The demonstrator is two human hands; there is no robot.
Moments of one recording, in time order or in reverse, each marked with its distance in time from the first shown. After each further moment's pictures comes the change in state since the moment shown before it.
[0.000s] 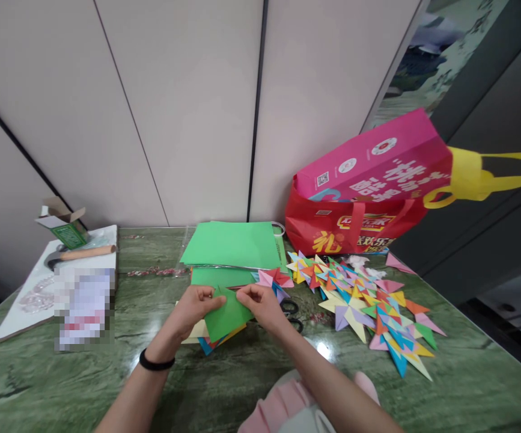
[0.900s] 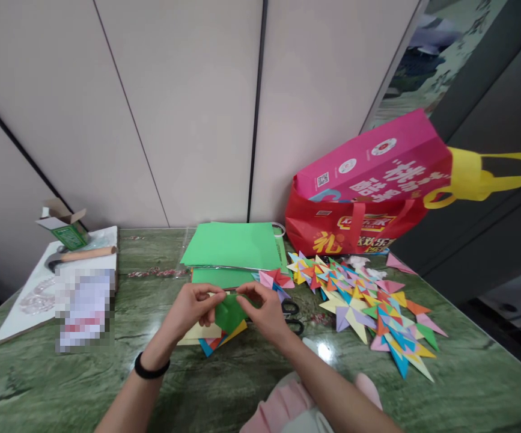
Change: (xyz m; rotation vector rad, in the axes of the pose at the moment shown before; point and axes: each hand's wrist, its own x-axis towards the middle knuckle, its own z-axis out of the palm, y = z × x) left_hand -0.006 0.009 -0.005 0.140 0.020 0.062; right_hand -0.011 -0.011 0.002 -0.229 0.087 -0.287
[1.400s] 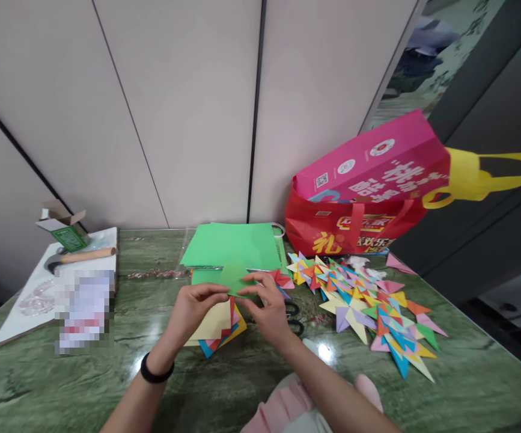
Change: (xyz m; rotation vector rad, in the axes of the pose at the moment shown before) left_hand -0.001 0.005 0.008 0.012 0.212 0.200; right_hand 0.001 -0.006 -0.005 -0.085 0.139 -0.214
